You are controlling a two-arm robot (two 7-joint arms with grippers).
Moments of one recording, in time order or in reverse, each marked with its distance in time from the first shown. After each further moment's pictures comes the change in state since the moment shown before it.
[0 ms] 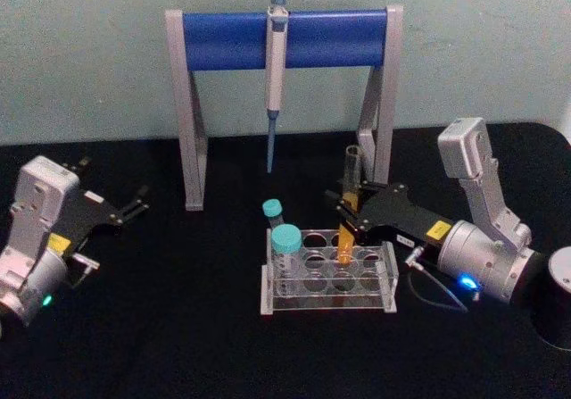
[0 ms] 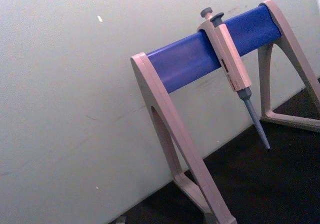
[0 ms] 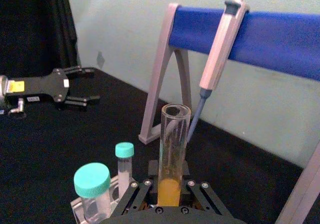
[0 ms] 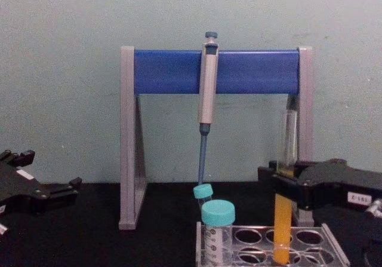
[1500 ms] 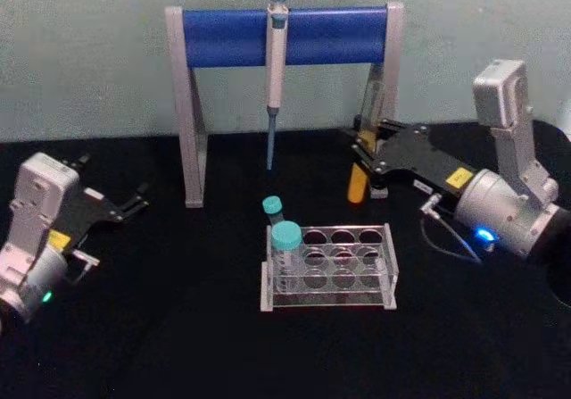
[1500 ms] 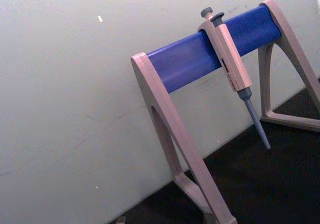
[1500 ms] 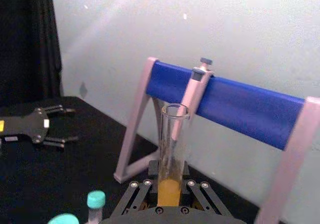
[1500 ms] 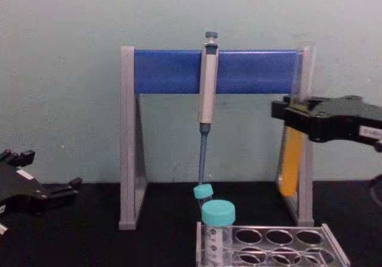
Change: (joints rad) left arm 0.000 0.000 0.000 0.000 0.000 0.000 0.000; right arm 0.031 -0.008 0.067 -0.053 -0.016 -0.031 -0.019
